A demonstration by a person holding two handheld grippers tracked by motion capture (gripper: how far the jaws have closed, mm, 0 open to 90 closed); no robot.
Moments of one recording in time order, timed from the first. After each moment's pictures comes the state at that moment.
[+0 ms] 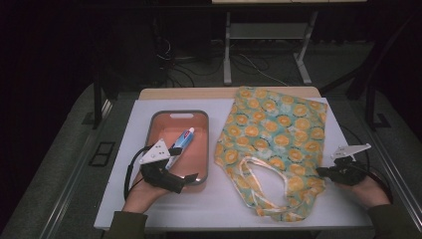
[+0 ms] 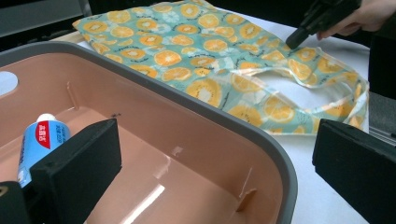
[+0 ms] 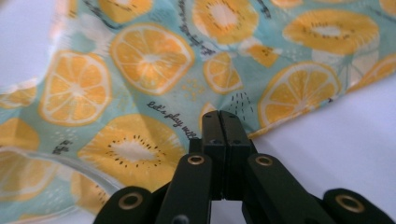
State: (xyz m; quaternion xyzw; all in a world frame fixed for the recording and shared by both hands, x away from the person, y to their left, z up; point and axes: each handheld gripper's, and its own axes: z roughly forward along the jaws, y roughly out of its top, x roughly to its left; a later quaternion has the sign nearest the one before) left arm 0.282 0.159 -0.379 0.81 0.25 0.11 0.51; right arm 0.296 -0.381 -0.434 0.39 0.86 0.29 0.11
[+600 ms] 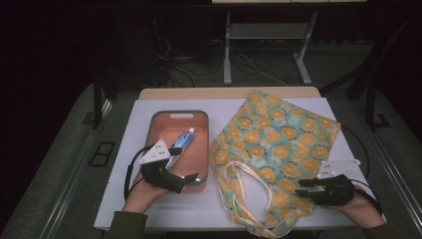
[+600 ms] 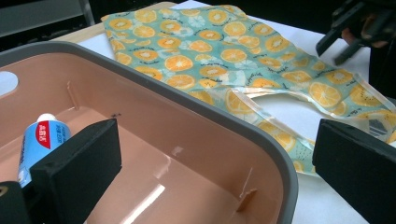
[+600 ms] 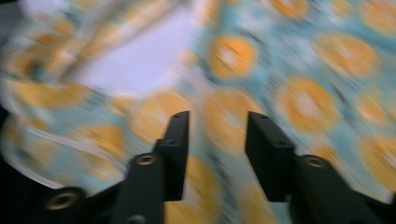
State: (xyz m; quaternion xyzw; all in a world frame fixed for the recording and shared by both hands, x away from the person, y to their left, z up) left arm 0.282 0.159 -0.379 0.81 0.25 0.11 0.51; right arm 0.243 -0.310 -0.408 0.27 0.89 0.36 0.07
